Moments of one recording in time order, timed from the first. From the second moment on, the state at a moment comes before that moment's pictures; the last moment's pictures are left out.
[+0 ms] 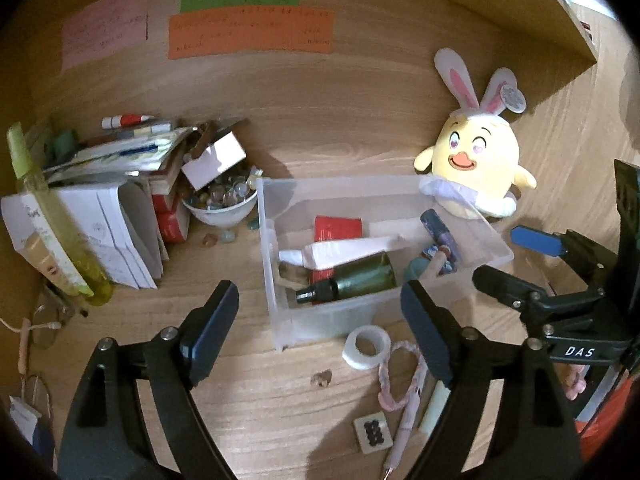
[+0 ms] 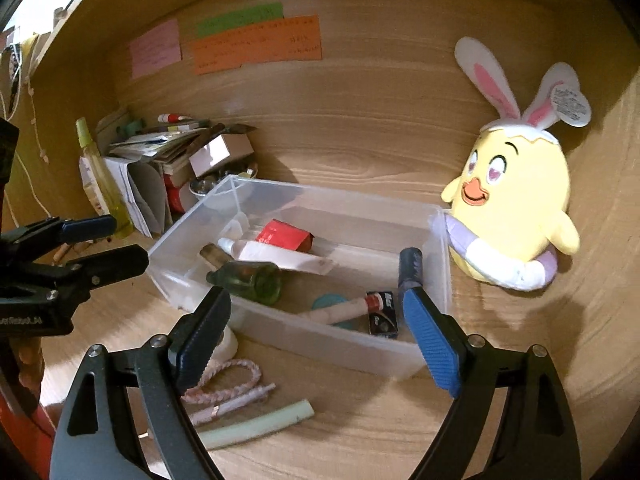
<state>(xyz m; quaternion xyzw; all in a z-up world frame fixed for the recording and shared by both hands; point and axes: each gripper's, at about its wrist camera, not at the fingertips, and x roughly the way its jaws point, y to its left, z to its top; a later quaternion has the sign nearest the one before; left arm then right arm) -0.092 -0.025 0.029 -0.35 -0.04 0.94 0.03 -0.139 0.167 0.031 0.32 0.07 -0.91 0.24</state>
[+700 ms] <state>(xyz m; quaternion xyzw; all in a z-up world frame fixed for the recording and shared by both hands) -0.059 -0.022 -0.042 -0.43 -0.05 0.90 0.06 -0.110 0.165 -0.044 0.43 0.06 -0.87 0.22</state>
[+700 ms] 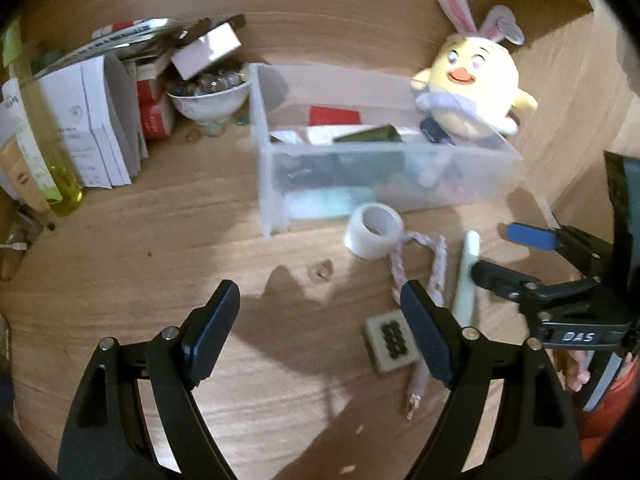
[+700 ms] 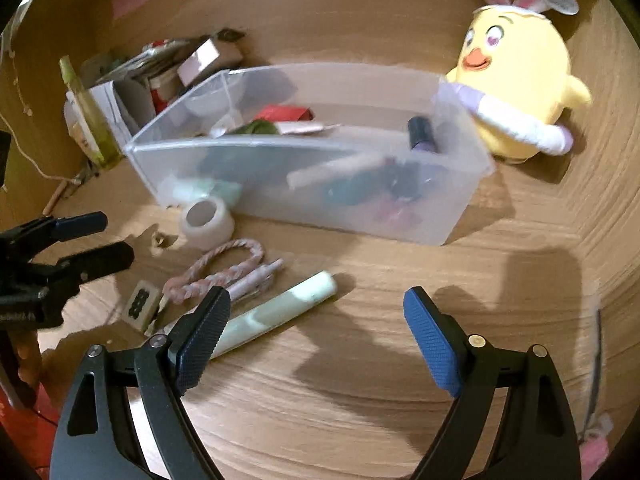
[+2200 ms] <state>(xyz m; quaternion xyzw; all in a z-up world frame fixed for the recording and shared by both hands) -0.048 -0.003 -0.058 -0.44 -0.04 0.89 0.09 -0.086 0.187 -0.051 0.42 0.08 -0.88 0.22</state>
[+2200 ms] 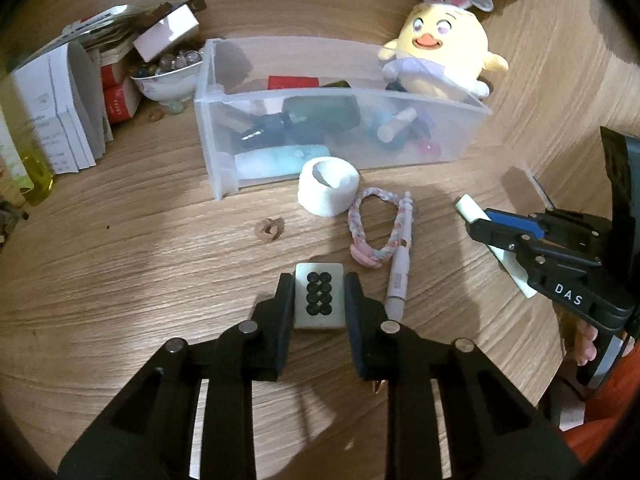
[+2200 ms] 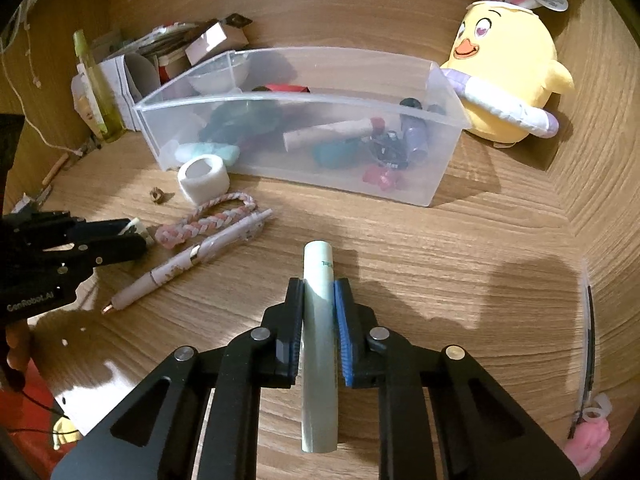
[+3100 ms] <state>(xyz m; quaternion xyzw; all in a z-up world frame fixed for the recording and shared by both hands) -0.061 -0.011 0.012 -0.34 -0.08 0.93 0.08 -0.099 0.200 0.035 0.31 0.02 -0.92 0.22</state>
